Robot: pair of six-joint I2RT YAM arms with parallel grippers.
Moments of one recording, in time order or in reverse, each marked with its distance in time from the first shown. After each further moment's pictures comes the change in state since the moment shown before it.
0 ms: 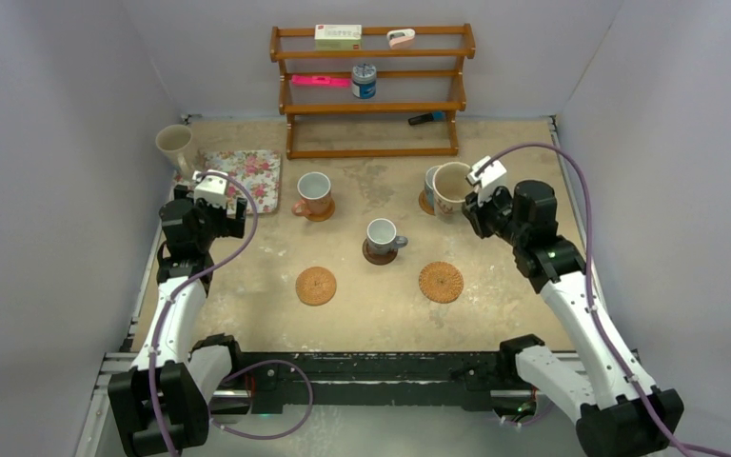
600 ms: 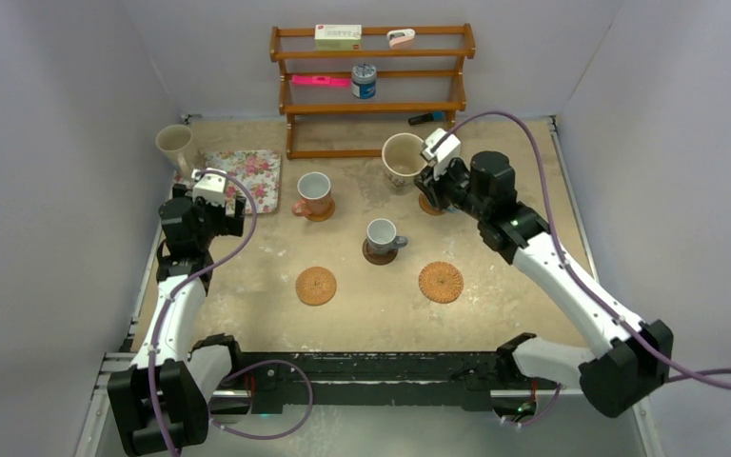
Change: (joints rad) left arm 0.000 0.010 0.011 0.000 -0.018 -0.001; right arm 0.226 0.284 0.179 0.215 0.013 0.031
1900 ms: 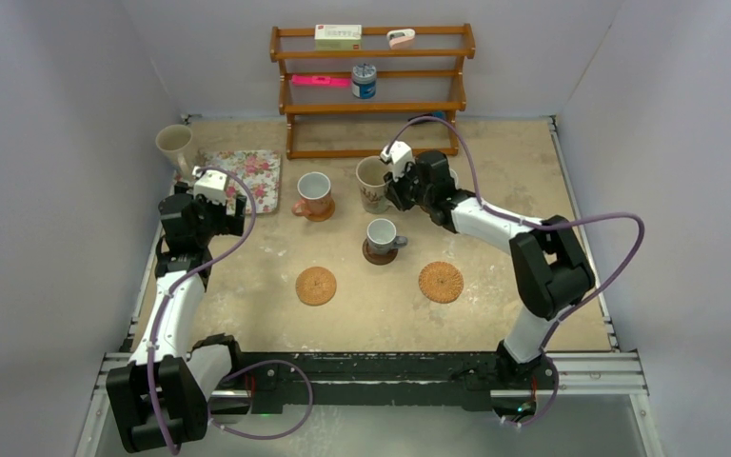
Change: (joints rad) left arm 0.000 0.021 0.034 -0.051 0.024 0.001; right arm 0.009 0.558 0.043 0.304 -0.027 0.053
